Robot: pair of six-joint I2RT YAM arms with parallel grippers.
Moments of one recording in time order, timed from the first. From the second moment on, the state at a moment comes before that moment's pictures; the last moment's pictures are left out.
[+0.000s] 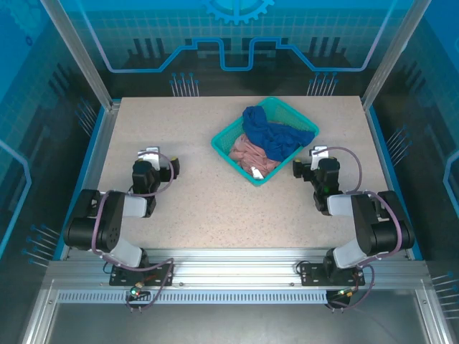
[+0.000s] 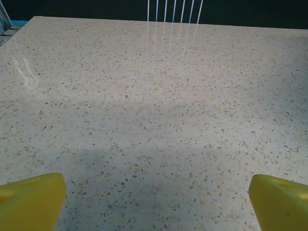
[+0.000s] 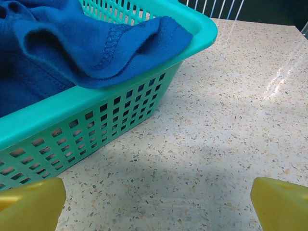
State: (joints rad) left arm -0.02 1.55 0.38 0.82 -0.05 -0.09; right arm 0.09 1.51 0.41 0.69 0.12 -0.04
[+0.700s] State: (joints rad) left arm -0.02 1.55 0.38 0.81 -0.02 -0.09; right arm 0.09 1.51 0.41 0.69 0.12 -0.04
